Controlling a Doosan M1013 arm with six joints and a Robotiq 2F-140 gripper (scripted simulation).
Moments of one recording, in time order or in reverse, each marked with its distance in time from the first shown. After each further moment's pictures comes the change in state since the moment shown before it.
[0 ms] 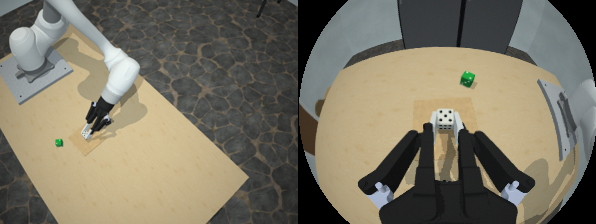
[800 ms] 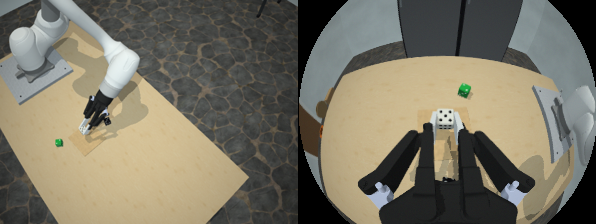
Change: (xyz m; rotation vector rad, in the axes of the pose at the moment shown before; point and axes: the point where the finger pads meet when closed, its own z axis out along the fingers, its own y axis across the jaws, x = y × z) arm 0.036 0.000 -0.036 0.000 0.000 0.000
